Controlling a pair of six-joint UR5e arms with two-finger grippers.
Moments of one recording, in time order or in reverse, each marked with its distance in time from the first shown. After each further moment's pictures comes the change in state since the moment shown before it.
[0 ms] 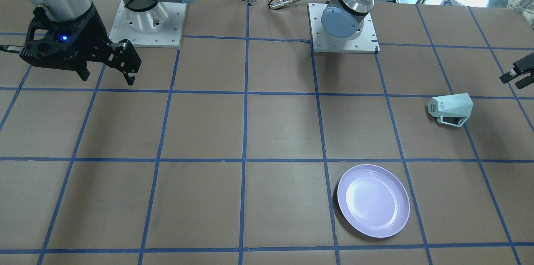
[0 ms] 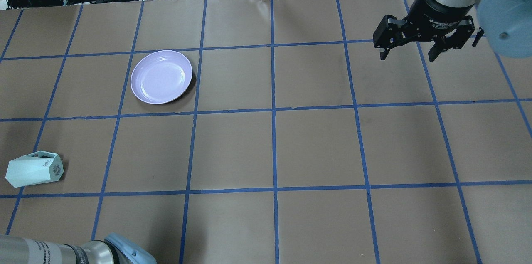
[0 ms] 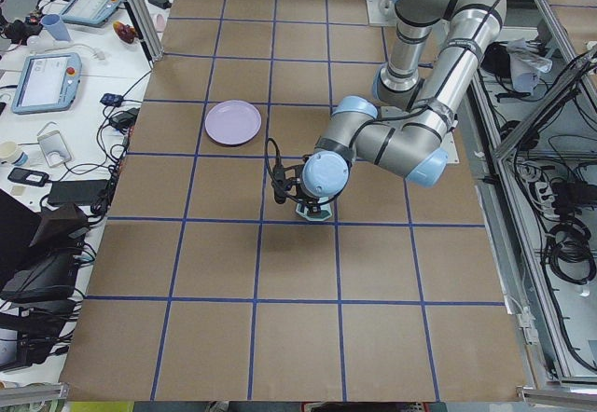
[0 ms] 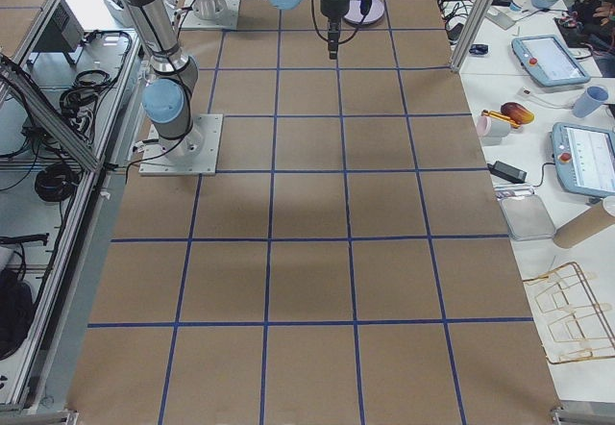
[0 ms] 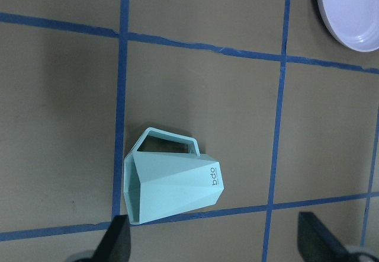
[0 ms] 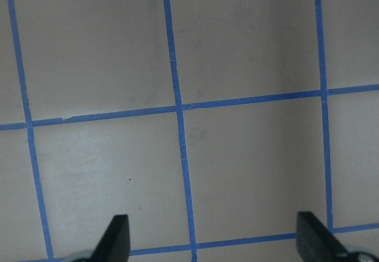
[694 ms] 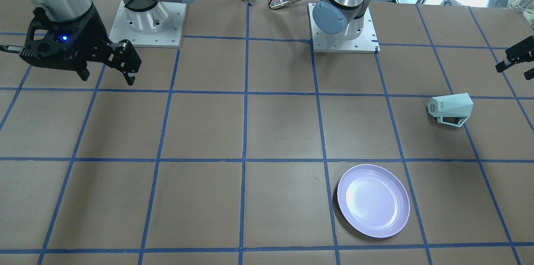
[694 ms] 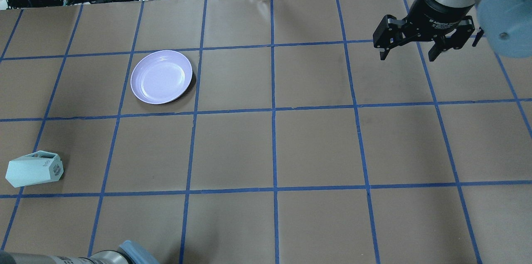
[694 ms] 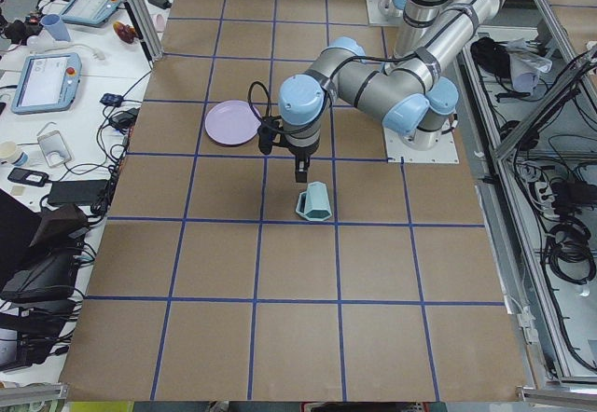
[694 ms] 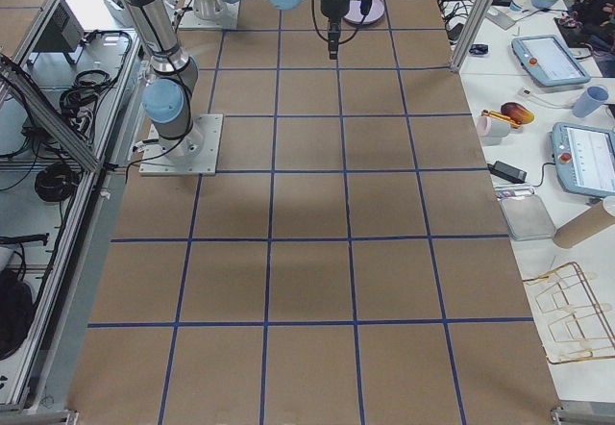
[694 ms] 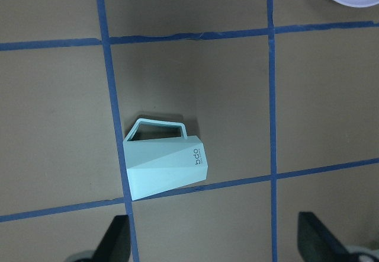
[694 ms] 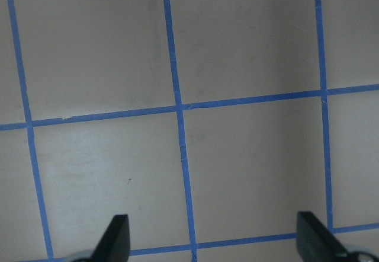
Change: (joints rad) left arm -0.188 0.157 0.006 0.016 0.167 -0.030; right arm 0.000 0.000 0.000 0.000 0.000 0.000
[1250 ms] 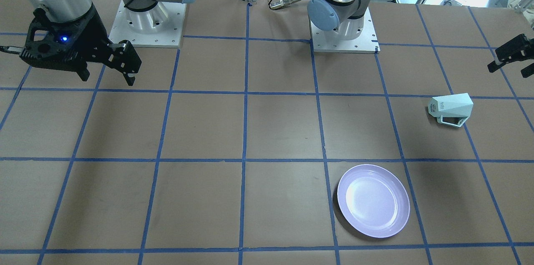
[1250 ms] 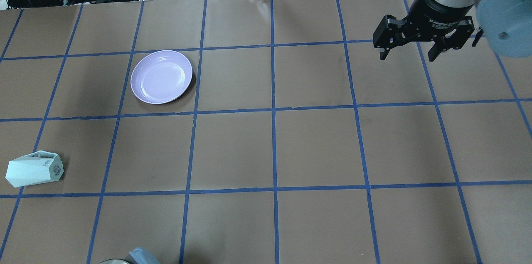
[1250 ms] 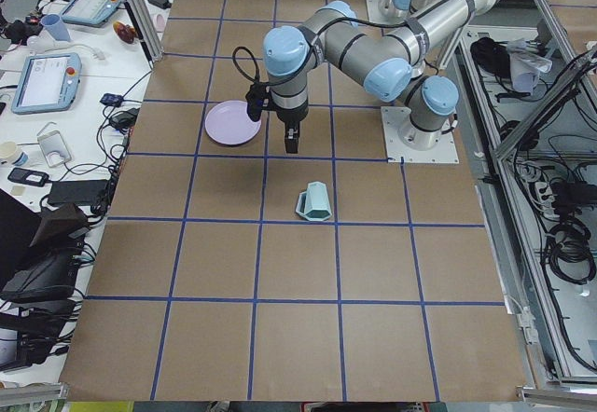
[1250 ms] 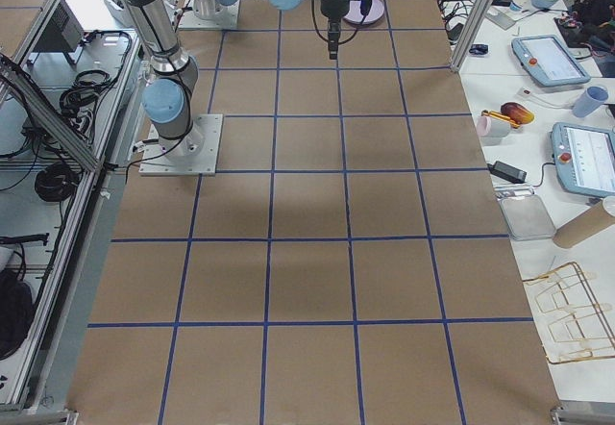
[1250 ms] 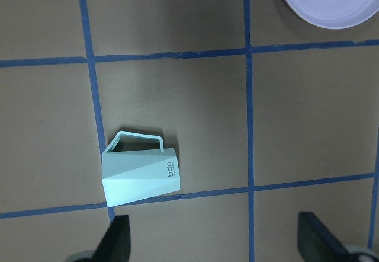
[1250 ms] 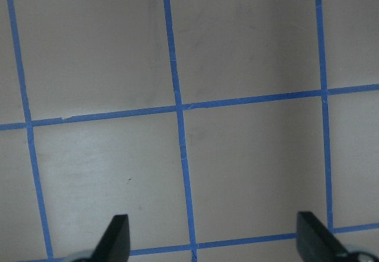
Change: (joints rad) left arm -0.131 0.057 0.018 -0.009 0.075 -0.138; right arm 0.000 0.001 0.000 0.000 0.000 0.000
